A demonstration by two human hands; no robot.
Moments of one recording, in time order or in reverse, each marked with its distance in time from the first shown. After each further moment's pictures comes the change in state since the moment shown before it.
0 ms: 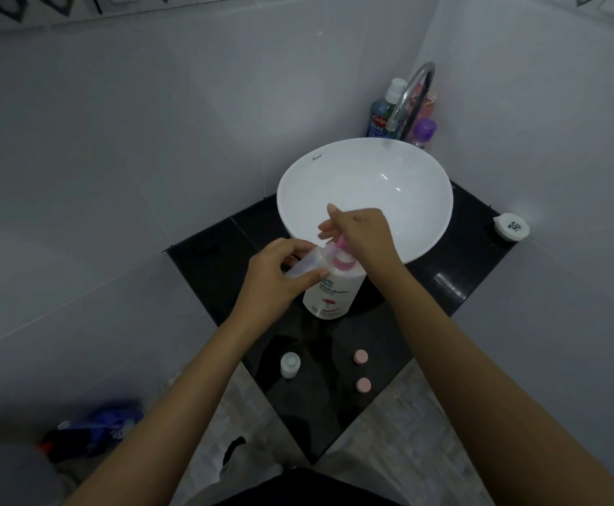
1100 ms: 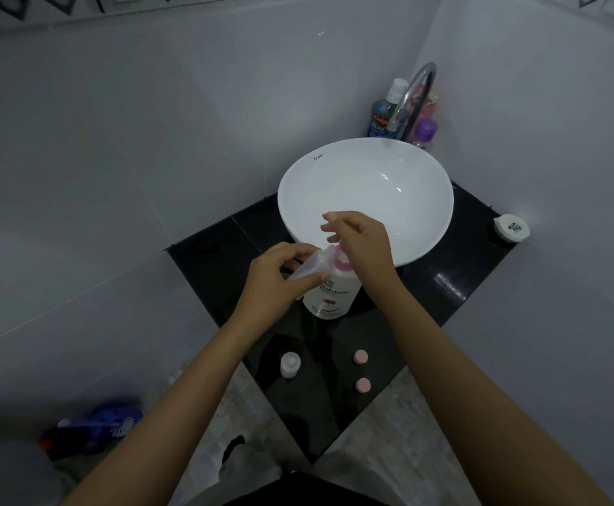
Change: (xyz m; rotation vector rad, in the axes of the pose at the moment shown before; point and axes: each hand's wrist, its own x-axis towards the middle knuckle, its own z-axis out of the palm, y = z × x) left_hand -0.001 -0.007 0.002 -0.068 -0.019 -0.026; right_hand -0.008 0.015 0.006 0.137 0.070 -0.077
